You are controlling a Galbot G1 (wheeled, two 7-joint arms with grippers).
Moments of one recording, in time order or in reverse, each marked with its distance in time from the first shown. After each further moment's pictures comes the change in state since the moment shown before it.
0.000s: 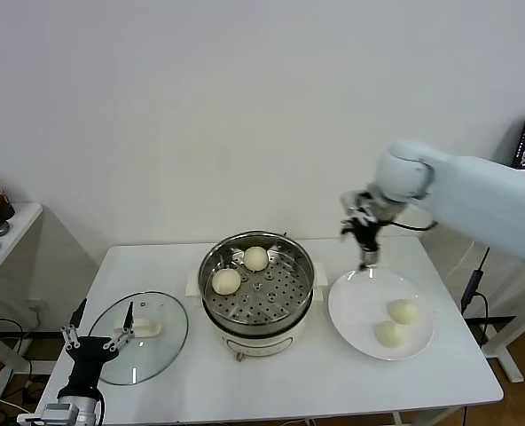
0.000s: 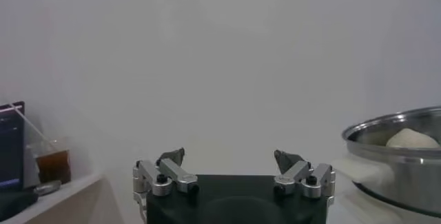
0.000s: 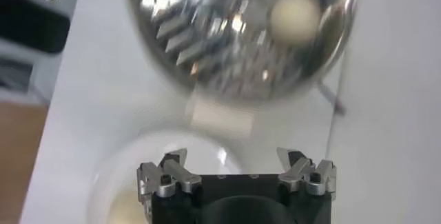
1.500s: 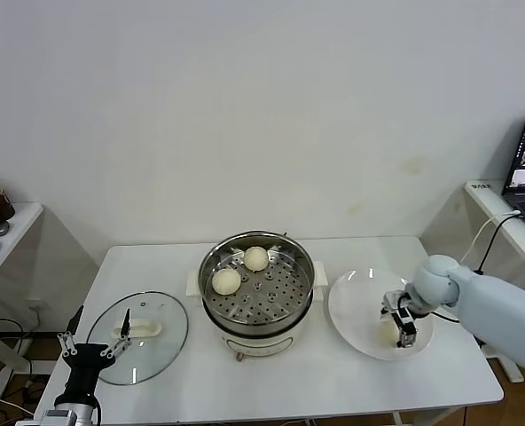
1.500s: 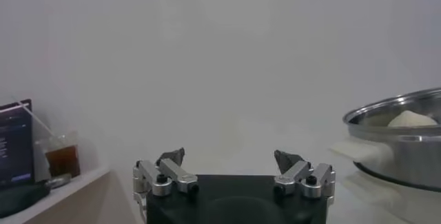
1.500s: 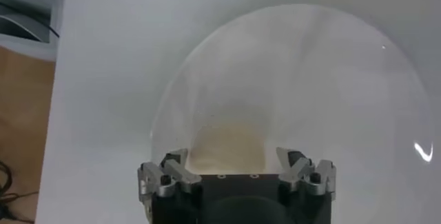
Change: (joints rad) left arm 0.025 -0.016 -0.019 0.000 0.030 -0.002 0.002; right arm -0.698 -0.131 0.413 -0.049 -0.342 0.091 0.142
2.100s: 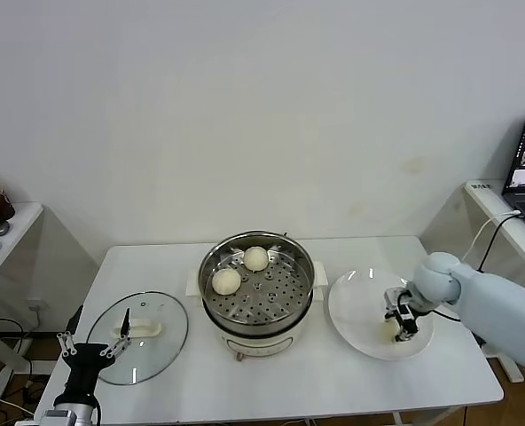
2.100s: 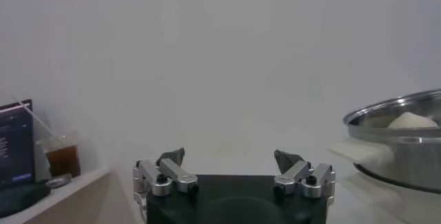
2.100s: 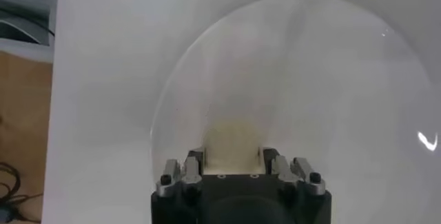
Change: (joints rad) left arm -0.001 0.002 -0.001 -0.004 -0.002 0.000 0.000; right arm 0.022 -0.014 0.018 0.019 0.012 -0.022 -0.044
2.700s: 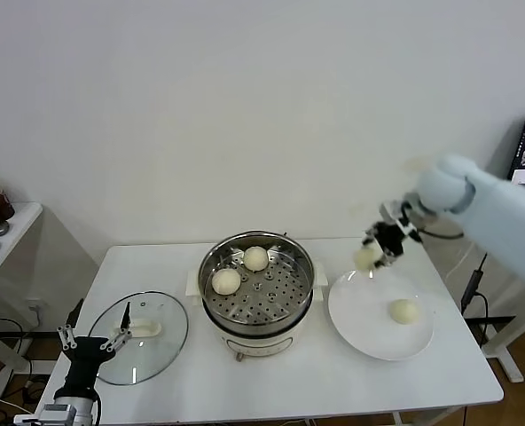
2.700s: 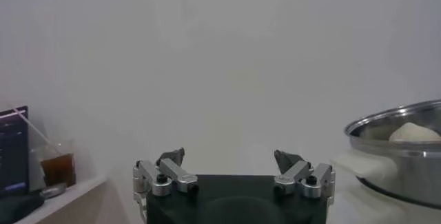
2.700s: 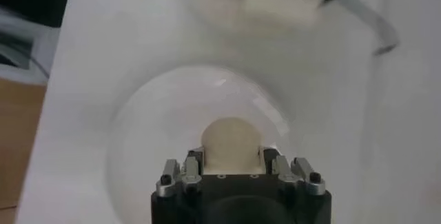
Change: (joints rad) left arm -0.021 0.014 0.002 -0.005 -0.015 0.002 0.001; right arm 0.491 0.118 -0.106 -0.016 0.243 0.128 -0.145
